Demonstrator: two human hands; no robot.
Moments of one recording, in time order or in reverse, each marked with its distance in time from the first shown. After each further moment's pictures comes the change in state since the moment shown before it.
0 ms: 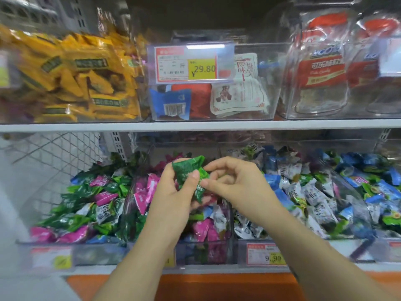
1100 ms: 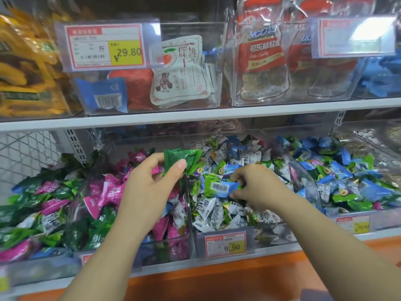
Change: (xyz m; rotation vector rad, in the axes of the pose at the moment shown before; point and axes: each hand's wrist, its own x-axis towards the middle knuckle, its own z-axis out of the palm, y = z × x) left_hand 0.010 0.001 0.032 0.437 -0.043 0.171; right_hand -0.008 0.057 -0.098 -0.976 -0.054 0.288
